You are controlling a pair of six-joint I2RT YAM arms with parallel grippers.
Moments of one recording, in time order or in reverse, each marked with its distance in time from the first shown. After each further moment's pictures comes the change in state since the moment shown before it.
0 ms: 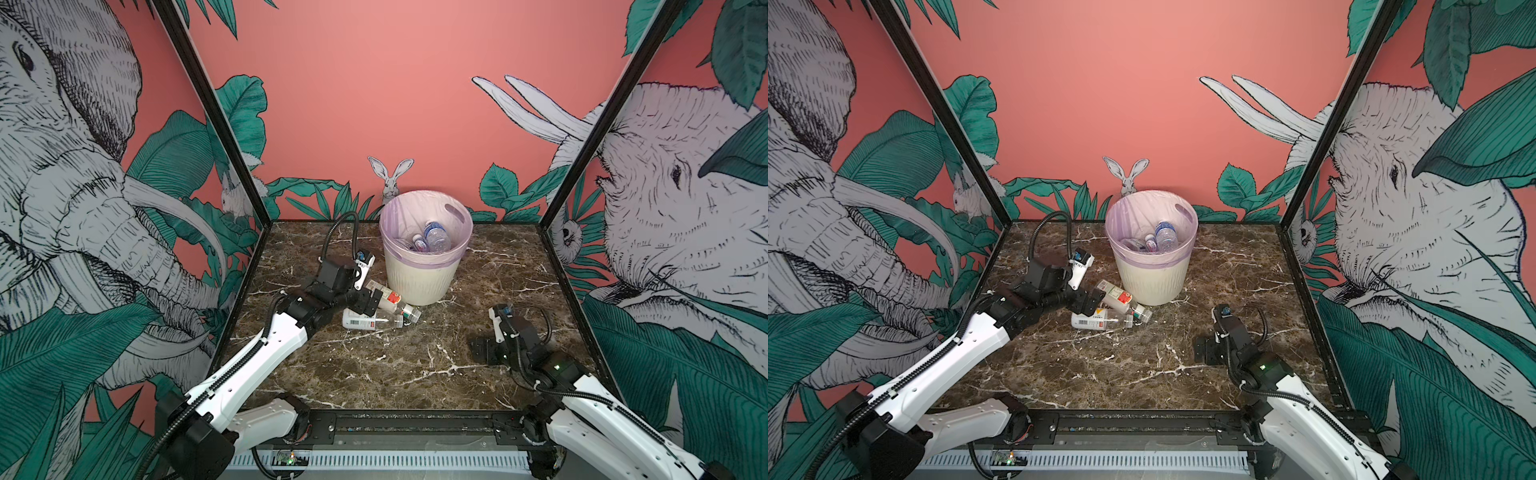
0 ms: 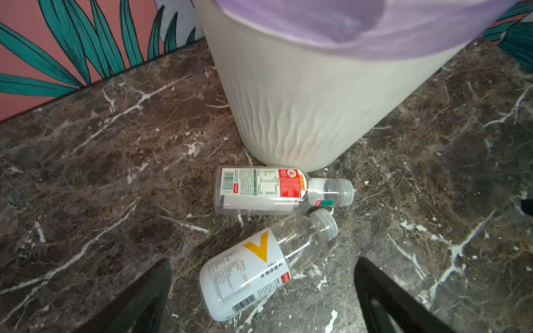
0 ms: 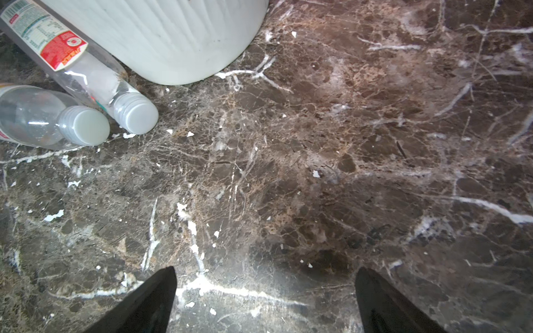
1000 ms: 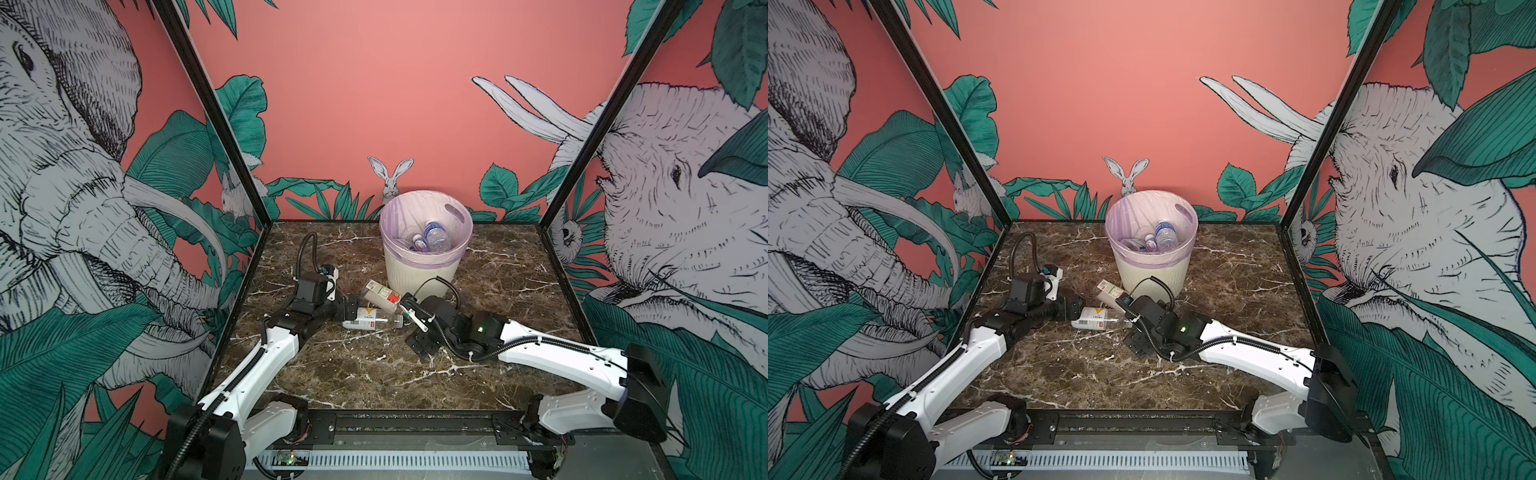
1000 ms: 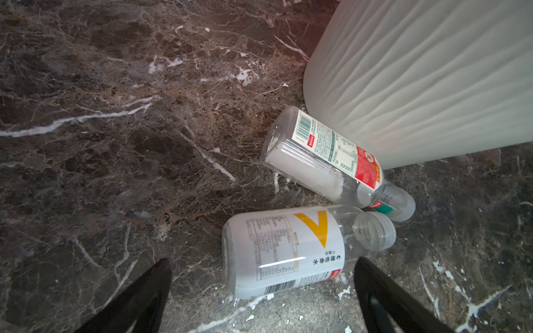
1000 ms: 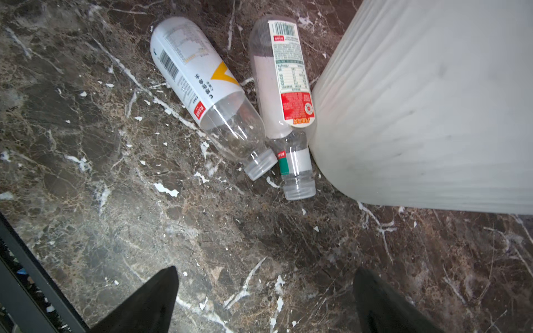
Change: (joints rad) left arm 0.288 -0.051 -0.293 0.192 0.168 -0.260; right arm 0.511 0.694 0.634 -0.008 0.202 -0.372
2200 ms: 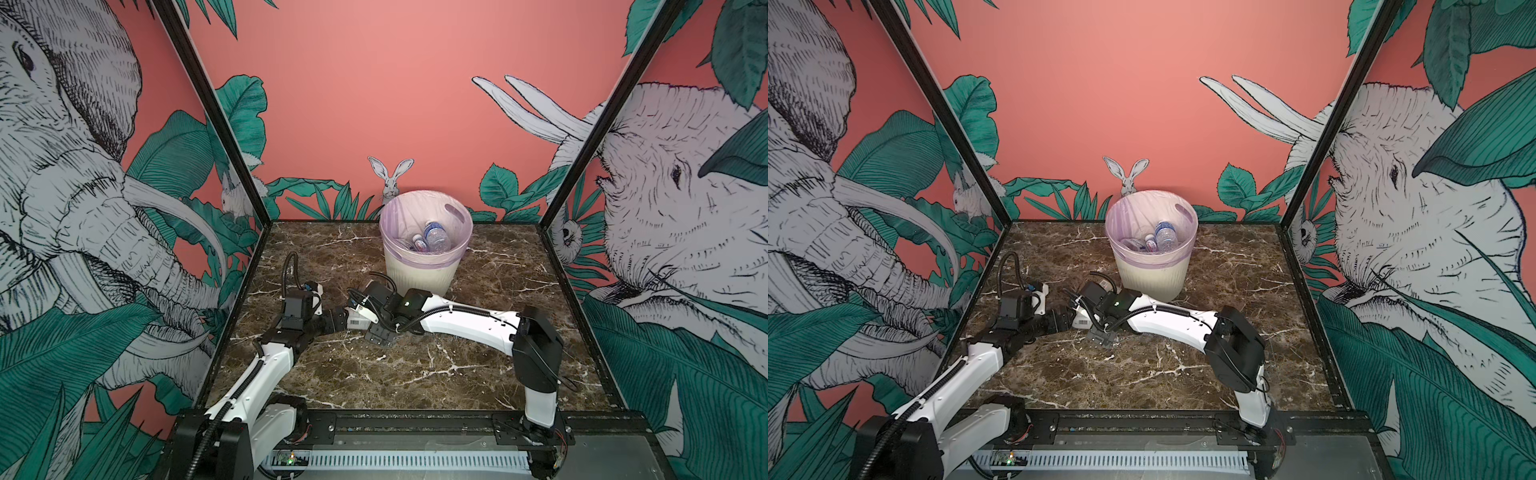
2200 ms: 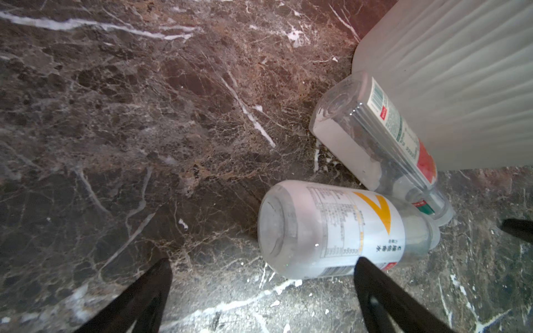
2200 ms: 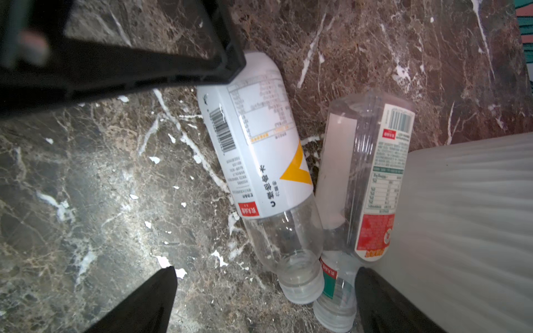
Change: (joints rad) left arm 0.144 -0.069 -0.202 0.098 0.088 -0.072; right arm 0.007 0.560 0.497 -0.087 -0.102 -0.239
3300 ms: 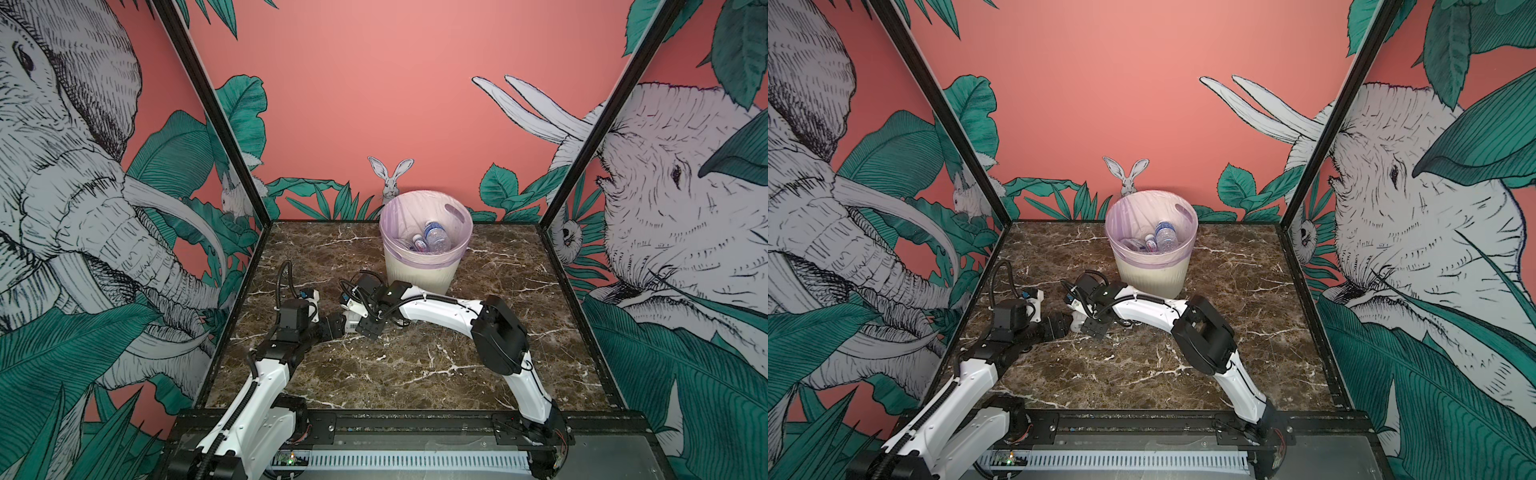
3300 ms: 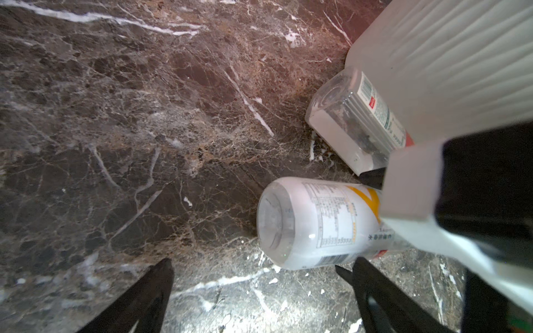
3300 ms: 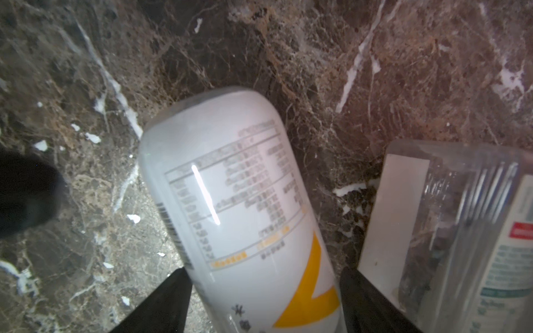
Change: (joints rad) left arm 0.005 -0.146 -0.053 -0.052 0.003 -0.018; right arm -0.067 0.237 0.169 0.002 -0.182 -0.014
